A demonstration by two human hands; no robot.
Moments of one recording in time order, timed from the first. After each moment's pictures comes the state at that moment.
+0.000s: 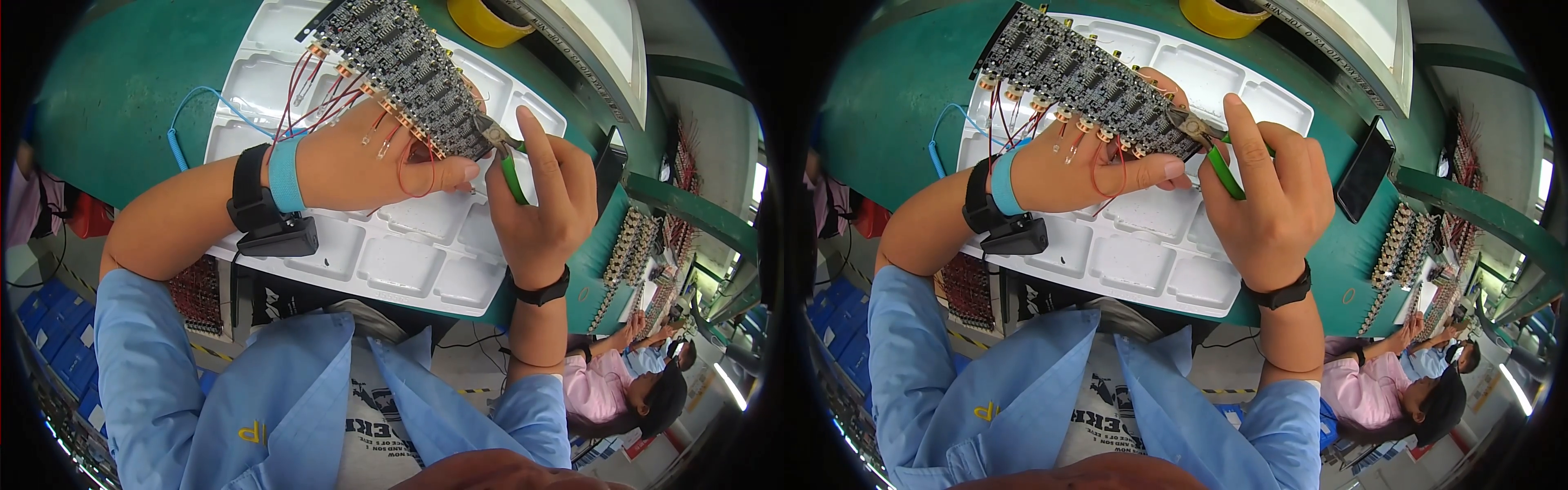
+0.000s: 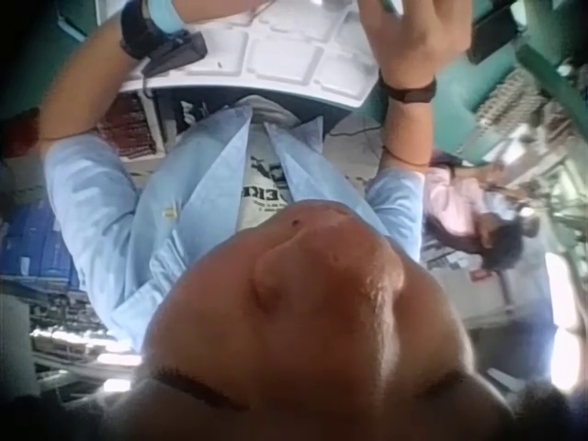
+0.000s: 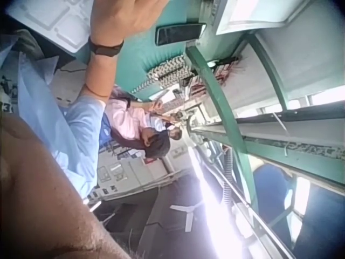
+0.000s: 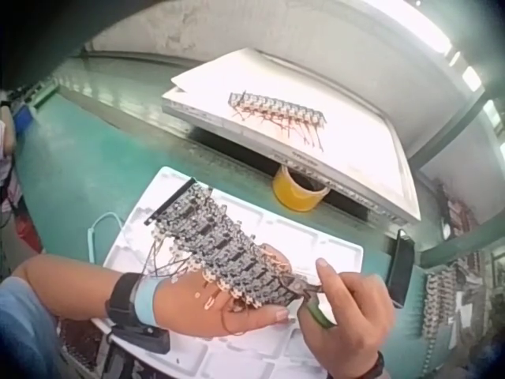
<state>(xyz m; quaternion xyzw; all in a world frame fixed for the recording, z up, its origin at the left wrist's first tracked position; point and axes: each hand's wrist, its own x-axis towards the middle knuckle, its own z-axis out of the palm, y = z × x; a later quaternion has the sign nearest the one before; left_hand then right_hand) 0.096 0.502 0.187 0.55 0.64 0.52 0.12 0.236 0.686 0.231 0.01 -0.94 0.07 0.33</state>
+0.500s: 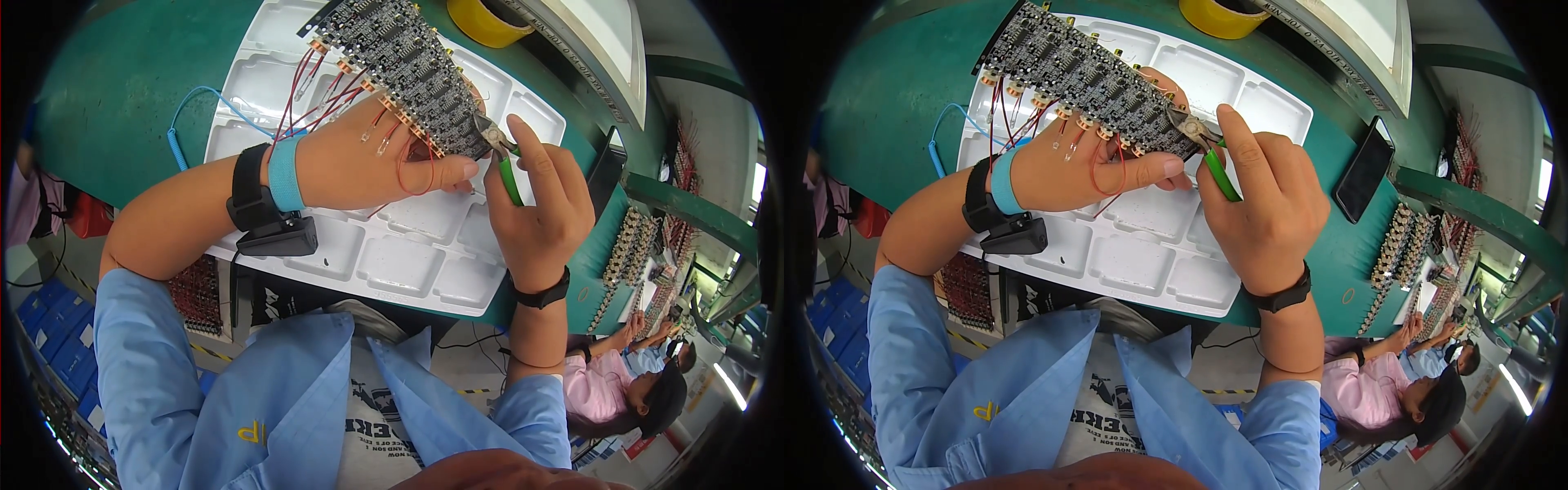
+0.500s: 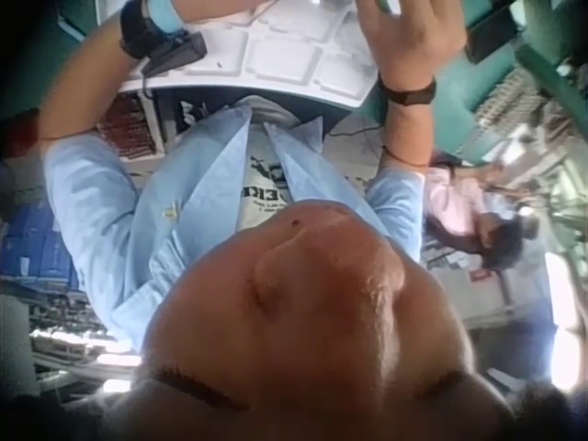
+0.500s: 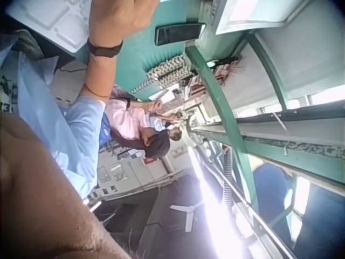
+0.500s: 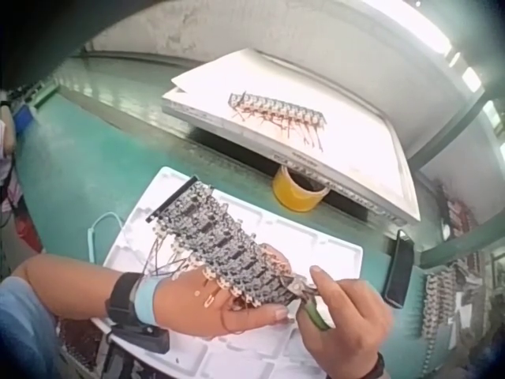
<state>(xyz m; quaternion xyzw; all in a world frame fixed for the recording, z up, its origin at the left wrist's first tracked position) 0.095 0.503 0.185 0.54 0.65 0.51 0.16 0.241 0.681 0.232 -0.02 -0.95 0.11 0.29</state>
